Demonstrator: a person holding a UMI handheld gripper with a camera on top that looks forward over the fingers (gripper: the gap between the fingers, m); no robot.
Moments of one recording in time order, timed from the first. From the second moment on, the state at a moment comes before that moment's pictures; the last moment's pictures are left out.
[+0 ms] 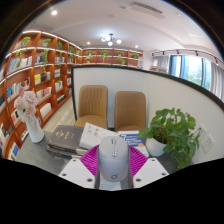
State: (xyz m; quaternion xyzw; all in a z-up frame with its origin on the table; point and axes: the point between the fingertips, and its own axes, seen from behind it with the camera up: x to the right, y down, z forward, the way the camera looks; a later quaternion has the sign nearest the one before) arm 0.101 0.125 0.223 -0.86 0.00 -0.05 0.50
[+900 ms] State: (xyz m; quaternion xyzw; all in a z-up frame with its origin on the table) arm 0.029 0.079 0.017 -0.93 0.02 -0.02 0.36
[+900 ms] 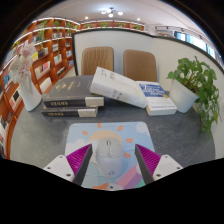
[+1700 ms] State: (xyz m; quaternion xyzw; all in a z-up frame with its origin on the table) arm 0.025 -0.099 0.242 -0.88 0.01 0.00 0.48
